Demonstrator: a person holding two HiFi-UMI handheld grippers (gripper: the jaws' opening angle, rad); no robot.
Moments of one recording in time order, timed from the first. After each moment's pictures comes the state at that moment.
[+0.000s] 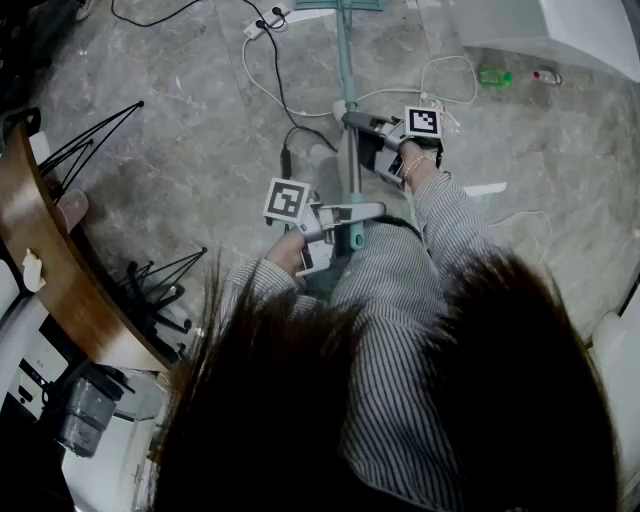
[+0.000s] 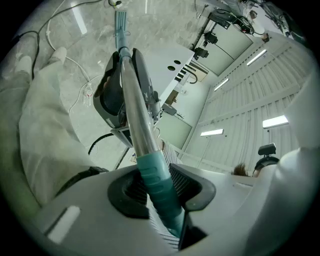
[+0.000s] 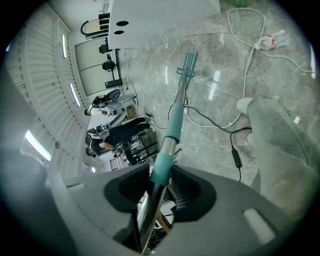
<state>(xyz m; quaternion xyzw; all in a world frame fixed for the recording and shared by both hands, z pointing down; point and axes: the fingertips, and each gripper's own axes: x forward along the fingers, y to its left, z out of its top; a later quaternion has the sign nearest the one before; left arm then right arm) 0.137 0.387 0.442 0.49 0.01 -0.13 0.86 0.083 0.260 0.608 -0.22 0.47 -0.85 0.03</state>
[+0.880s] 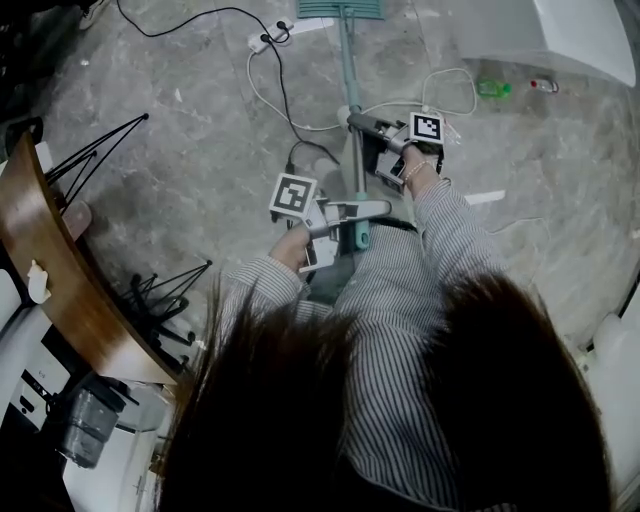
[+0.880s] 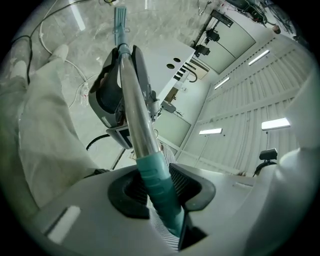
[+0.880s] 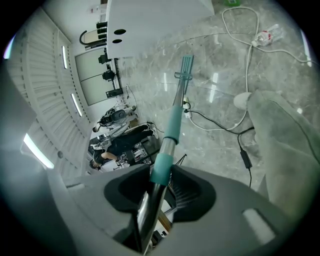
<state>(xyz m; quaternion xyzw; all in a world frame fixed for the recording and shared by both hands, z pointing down) 0.138 0.385 0.421 0.49 0.03 -0.12 0.86 0.087 0.257 0.593 -0.24 0.46 -0.85 0.07</state>
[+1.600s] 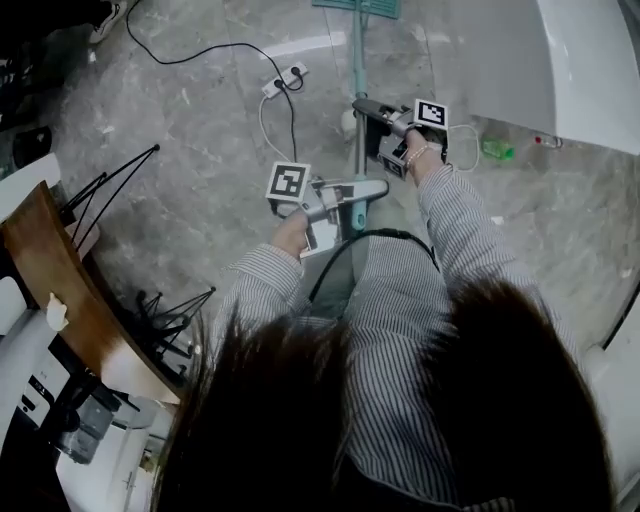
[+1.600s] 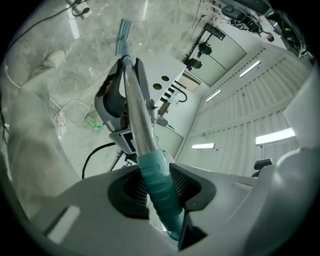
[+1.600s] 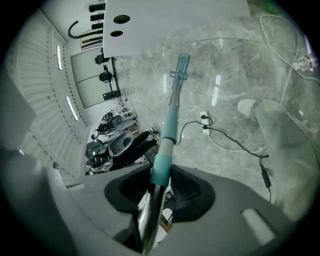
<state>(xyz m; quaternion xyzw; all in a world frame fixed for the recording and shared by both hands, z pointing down) 0.093 0.099 0.459 0.48 -0.01 -0.20 0.85 0.049 -0.022 0.629 -0.25 0.44 -0.86 0.06</state>
